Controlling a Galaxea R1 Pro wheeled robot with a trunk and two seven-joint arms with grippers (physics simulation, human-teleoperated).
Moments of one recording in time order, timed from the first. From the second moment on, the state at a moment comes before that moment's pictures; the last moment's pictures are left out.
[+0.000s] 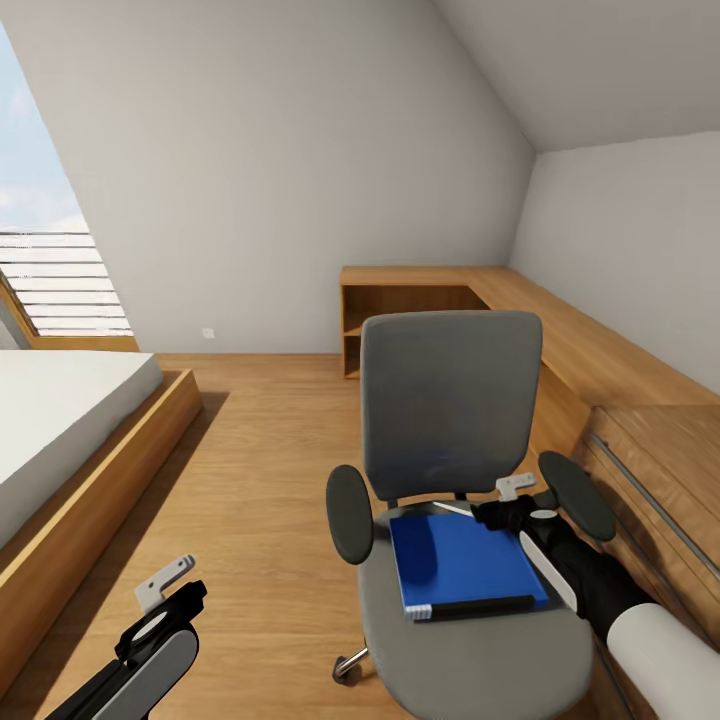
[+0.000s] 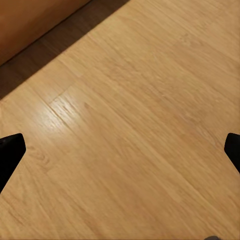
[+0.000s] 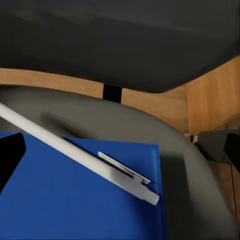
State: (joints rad) left arm -0.30 0.36 -0.60 -1.35 1.15 0.00 1.15; right arm -0.69 -0.28 0.44 -0.80 -0.33 0.39 -0.06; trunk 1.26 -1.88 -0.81
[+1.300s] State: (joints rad) left arm -0.29 0.36 -0.60 -1.35 1.15 0.00 1.15; right arm -0.69 -0.28 0.27 -0.83 -0.33 0.48 0.19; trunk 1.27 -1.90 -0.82
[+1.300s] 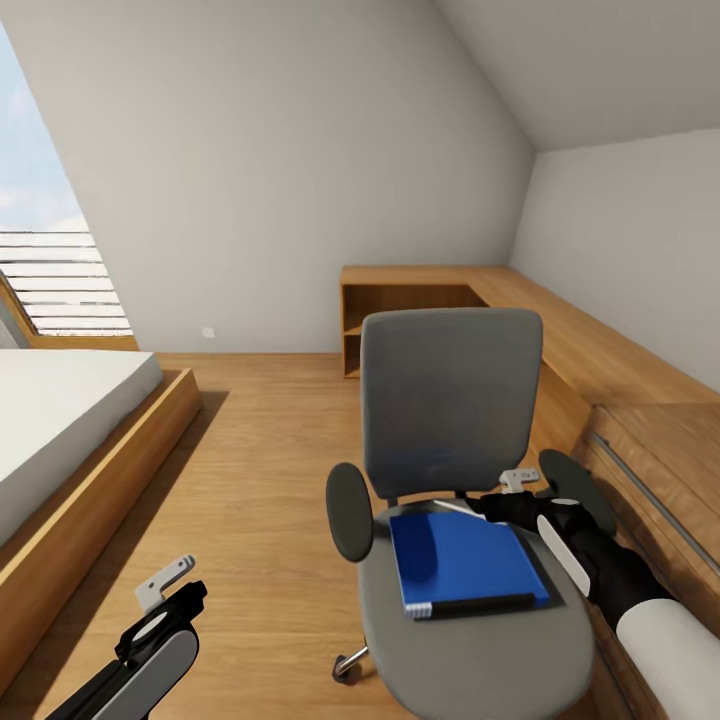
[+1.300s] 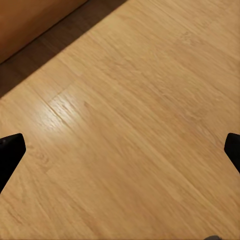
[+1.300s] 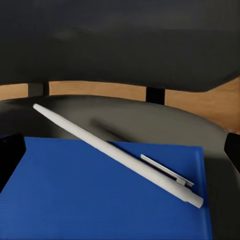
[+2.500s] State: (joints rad) left arm -0.29 0.36 -0.60 -1.35 1.15 0.00 1.15; right arm -0.69 -0.29 0.27 -0.83 -0.33 0.48 0.19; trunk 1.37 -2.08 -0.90
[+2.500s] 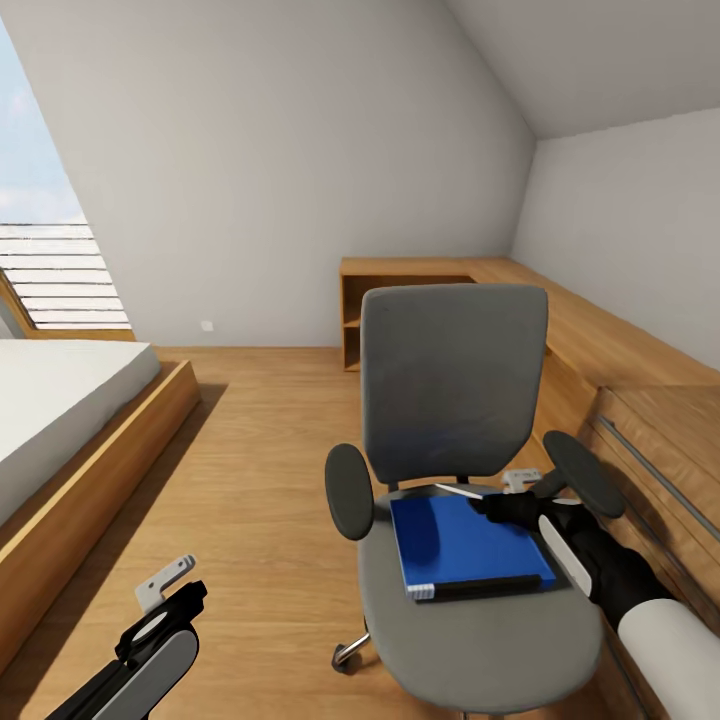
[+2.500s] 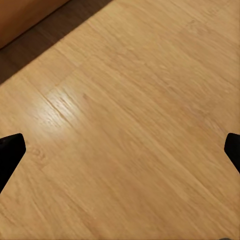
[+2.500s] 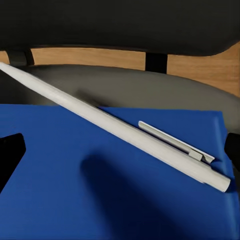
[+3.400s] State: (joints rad) left arm -0.29 0.36 -0.61 -1.35 1.15 0.00 1.15; right arm -0.69 -0.30 0.27 -0.83 -0.34 0.48 0.19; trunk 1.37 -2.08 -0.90
